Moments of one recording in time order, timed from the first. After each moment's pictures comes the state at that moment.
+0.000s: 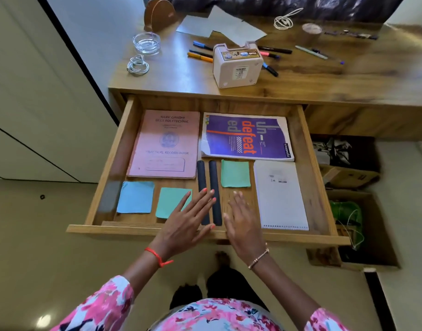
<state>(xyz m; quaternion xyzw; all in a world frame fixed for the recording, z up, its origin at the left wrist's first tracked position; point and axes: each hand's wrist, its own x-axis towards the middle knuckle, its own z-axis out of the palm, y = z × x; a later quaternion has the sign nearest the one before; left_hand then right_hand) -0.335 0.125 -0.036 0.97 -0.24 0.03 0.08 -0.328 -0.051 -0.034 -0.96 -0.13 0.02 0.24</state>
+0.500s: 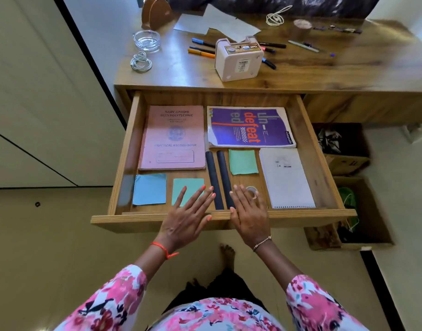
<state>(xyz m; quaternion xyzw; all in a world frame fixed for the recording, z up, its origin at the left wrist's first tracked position) -0.363 0.173 -0.046 0.97 -0.25 0.02 0.03 -0.353 -0.027 -0.050 -0.98 -0.15 -0.04 0.09</state>
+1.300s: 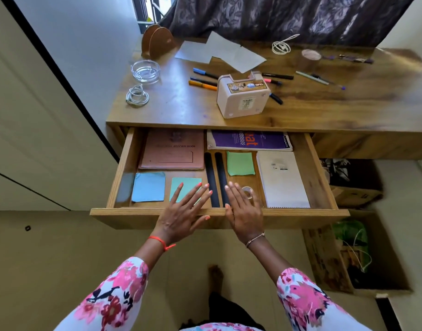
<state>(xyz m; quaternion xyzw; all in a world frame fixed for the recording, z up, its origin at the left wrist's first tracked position) -0.208 0.188 -0.044 0.97 -0.25 0.05 0.00 -0.193 -0.010 -0.054 -0.97 -0.17 -0.11 0.11</state>
